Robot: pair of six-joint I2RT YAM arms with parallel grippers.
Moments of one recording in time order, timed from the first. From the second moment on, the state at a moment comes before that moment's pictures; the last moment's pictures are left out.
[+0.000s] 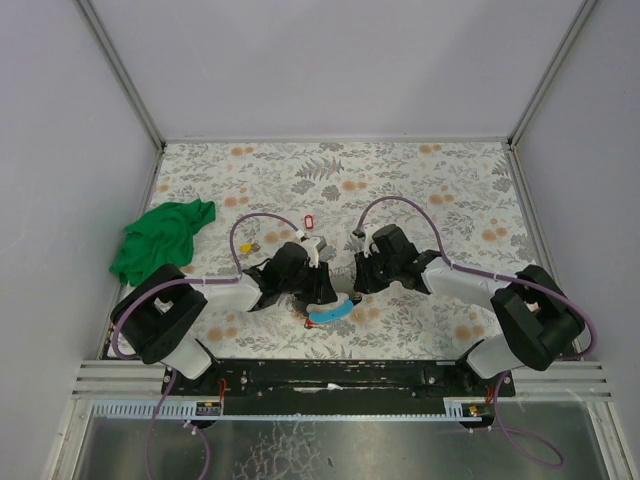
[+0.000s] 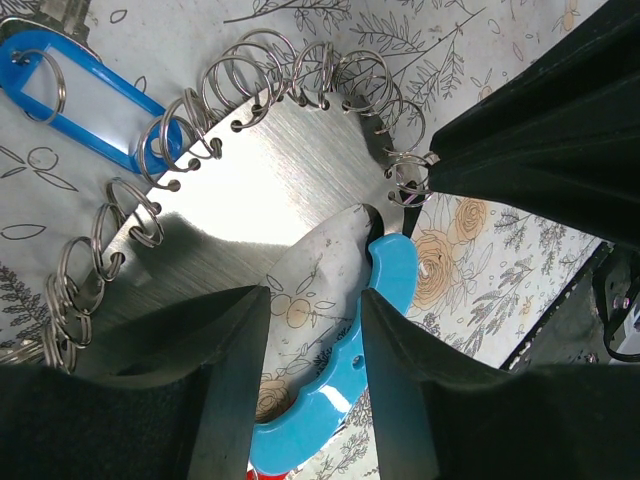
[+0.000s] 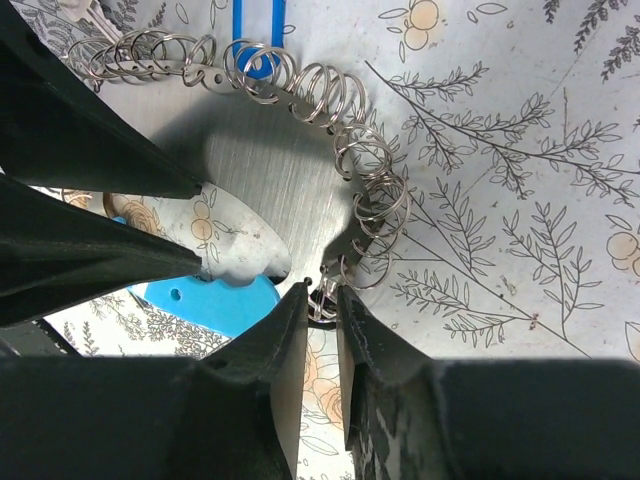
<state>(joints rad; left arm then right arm) -0.74 1.54 0.57 0.25 0.30 -0.59 0.66 1.48 0.69 -0.11 -0.25 0.29</state>
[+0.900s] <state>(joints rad) -0.69 1.47 0.57 0.24 0.32 -0.57 0.66 1.55 0.79 -0.22 -0.28 0.21</state>
